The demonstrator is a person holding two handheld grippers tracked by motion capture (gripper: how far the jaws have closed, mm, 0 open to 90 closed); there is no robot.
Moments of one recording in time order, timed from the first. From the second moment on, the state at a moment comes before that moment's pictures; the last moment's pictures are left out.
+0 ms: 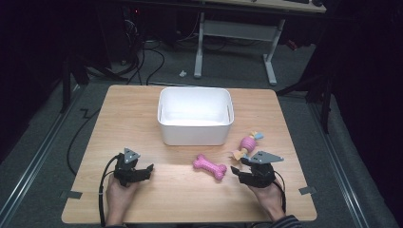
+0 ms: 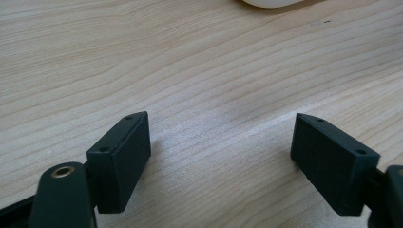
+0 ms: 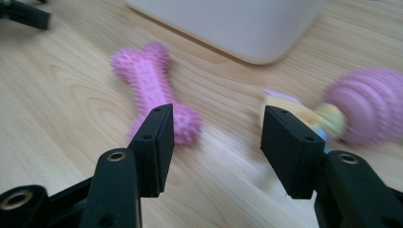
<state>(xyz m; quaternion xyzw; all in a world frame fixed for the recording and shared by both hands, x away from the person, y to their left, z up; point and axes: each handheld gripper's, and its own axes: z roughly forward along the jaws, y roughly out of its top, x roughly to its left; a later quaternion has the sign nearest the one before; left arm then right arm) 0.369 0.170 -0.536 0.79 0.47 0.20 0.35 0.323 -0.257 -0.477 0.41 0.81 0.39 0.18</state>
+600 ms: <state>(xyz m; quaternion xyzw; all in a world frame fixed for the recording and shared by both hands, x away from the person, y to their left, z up) 0.370 0.170 -0.536 0.79 0.47 0.20 0.35 0.359 -0.196 -0.466 0.35 0.87 0.31 0.14</state>
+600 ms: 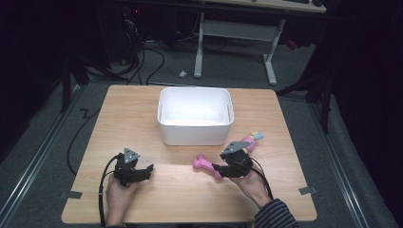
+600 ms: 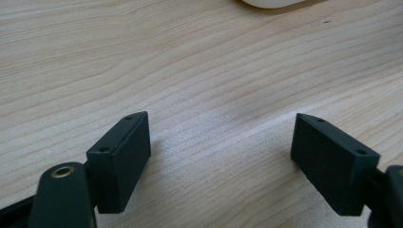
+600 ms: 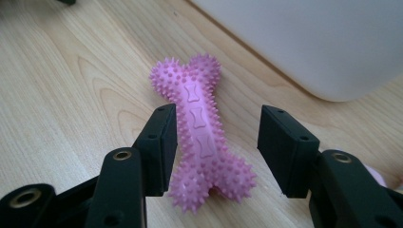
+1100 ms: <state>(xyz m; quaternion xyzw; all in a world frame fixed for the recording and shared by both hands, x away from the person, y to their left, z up) 0.370 0.171 -0.536 0.79 0.47 0.19 0.35 0.382 -0.170 -0.474 0.33 0.90 0.26 0.11</state>
